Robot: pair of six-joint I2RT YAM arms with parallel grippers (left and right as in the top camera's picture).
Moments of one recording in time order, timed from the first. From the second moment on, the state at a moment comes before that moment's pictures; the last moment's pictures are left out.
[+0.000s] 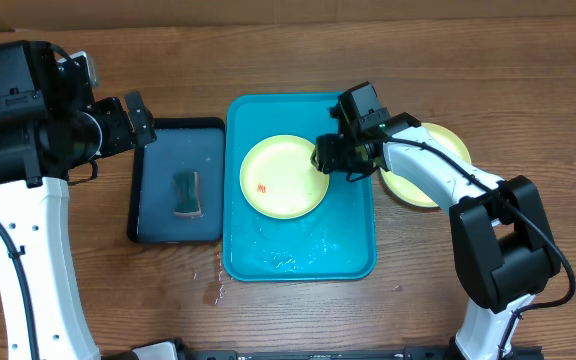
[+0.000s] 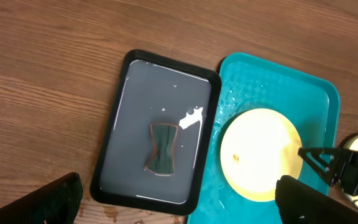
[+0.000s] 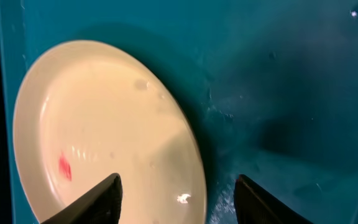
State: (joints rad) left arm 0.19 1.46 1.77 -1.32 0.15 -0.17; right arm 0.42 1.97 1.34 -0.53 -0.30 0.42
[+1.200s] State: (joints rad) left arm 0.19 1.46 1.77 -1.32 0.15 -0.17; right arm 0.42 1.97 1.23 -0.34 -0.13 0.60
